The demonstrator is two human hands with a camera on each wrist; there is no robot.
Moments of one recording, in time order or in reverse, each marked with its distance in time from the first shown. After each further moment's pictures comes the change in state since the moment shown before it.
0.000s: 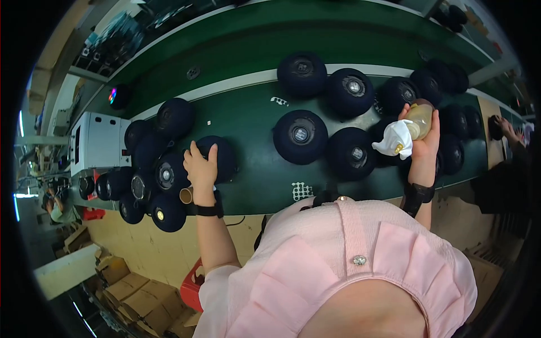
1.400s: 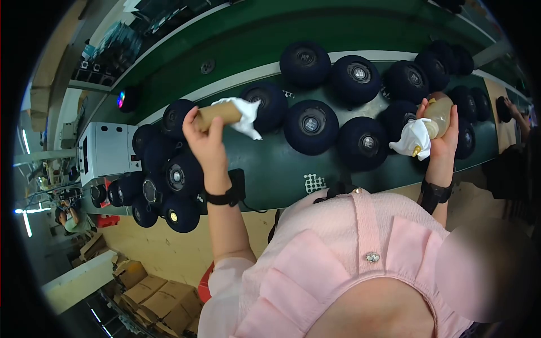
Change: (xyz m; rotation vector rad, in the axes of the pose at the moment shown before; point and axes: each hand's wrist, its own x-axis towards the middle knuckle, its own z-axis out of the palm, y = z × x) left_hand 0.016 0.066 -0.022 -1.322 0.059 0.318; right_hand -0.029 -0.013 -0.005 0.009 0.001 -0.041
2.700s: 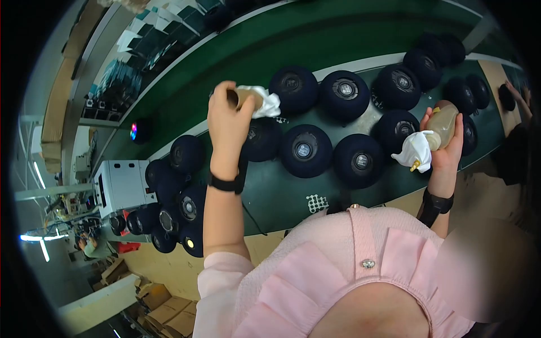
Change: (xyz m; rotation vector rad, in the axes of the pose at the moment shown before) left_hand 0.061 0.038 0.115 0.811 -0.321 0.352; right_hand -0.004 -0.018 -0.016 0.095 0.005 -0.120
